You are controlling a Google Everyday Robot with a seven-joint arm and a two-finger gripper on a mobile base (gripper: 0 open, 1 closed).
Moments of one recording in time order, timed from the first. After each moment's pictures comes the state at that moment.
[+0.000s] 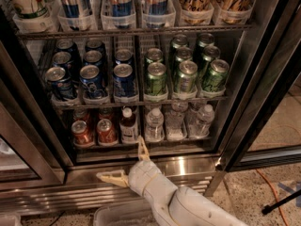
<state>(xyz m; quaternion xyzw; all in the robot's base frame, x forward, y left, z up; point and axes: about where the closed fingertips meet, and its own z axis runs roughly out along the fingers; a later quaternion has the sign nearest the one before) 0.492 0.081 0.651 -0.30 0.67 0.22 0.65</state>
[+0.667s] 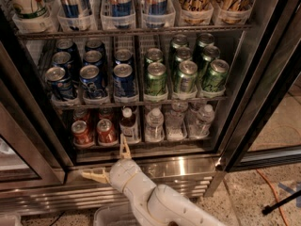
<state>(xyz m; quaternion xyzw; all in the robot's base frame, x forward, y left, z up) 0.509 0.142 0.644 -0.28 0.64 0.26 0.67</state>
